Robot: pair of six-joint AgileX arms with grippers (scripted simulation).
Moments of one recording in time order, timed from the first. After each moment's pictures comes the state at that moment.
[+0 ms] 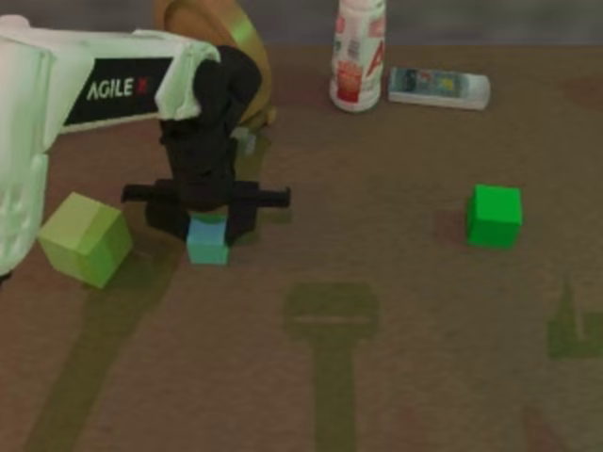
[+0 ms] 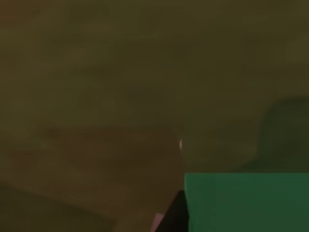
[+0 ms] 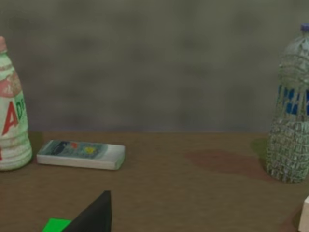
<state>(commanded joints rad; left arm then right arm) -0.42 2.36 1.69 -0.89 0.00 -0.33 0.00 0.00 0.00 0.00 0.00 0.00</state>
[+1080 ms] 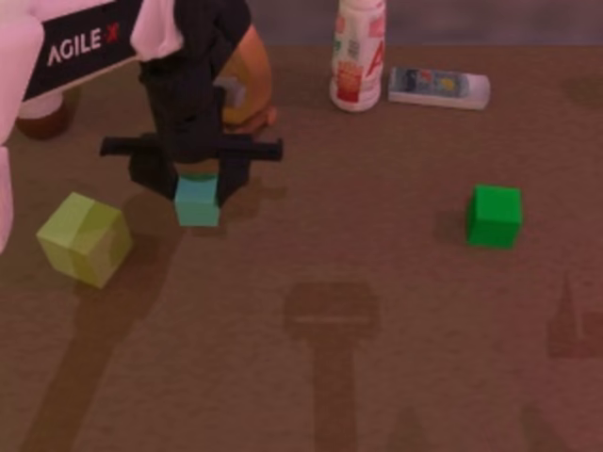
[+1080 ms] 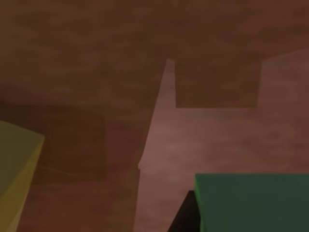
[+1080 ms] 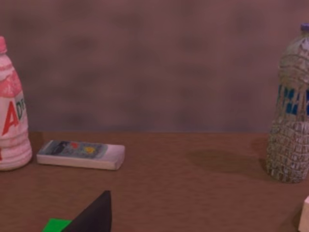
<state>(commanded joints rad) -0.40 2.25 1.85 -1.14 -0.01 -0.33 0.00 0.00 0.00 0.00 0.00 0.00</state>
